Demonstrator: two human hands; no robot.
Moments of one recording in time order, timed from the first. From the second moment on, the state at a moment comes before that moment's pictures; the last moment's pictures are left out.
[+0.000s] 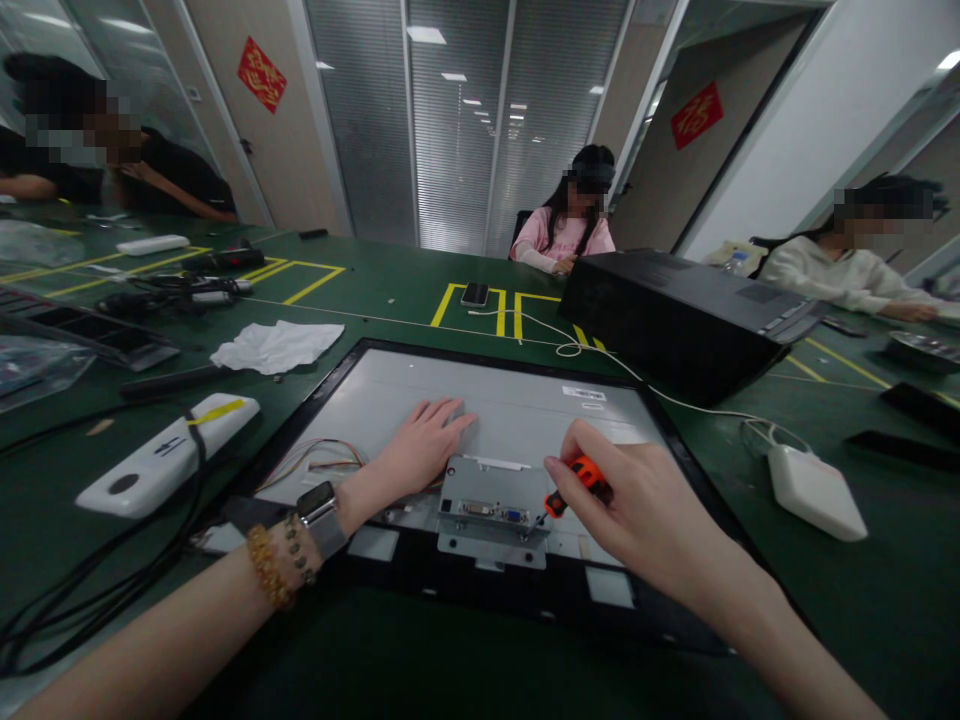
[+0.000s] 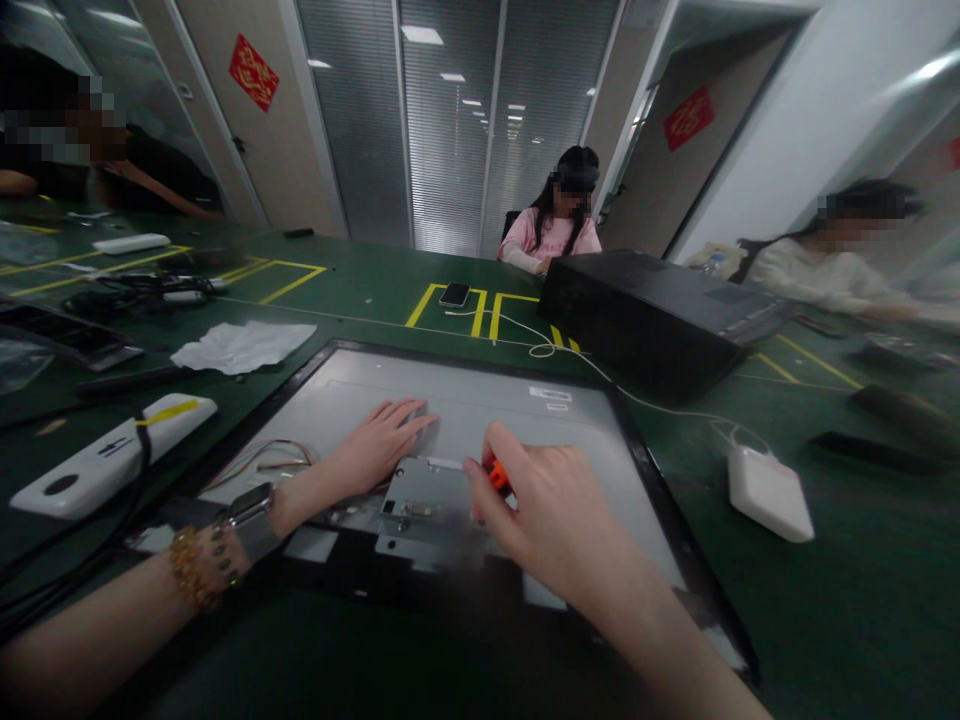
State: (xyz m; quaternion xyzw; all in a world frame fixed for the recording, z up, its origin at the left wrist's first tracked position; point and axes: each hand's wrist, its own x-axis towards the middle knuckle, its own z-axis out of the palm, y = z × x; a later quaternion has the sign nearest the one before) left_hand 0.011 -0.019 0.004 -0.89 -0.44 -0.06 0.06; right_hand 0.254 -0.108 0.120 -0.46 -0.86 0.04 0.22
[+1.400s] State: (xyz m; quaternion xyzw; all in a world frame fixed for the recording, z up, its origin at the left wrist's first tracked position) left_hand 0.011 -0.019 0.005 -0.89 -0.44 -0.07 0.07; right_hand 0.253 -0.111 0.117 -0.47 -0.86 0.02 0.21
